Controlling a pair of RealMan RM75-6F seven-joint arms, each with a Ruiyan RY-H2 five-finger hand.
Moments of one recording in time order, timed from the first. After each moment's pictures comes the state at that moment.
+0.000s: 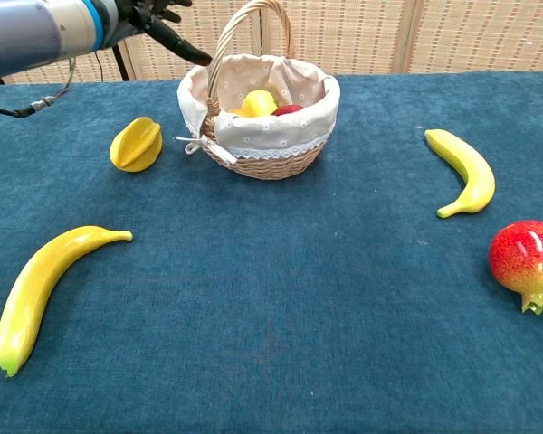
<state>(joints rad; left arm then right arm) -0.96 -1.56 -0.46 -1.23 0.82 0.74 -0.18 0.06 -1.12 0.00 -1.30 -1.51 1.37 0.50</state>
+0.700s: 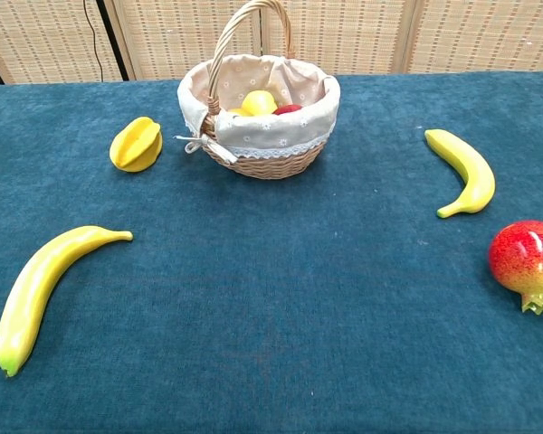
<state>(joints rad) -0.45 -1.07 -0.11 -1.71 1.19 1.28 0.03 0.11 -1.14 0.03 -1.34 -1.51 1.34 0.40</state>
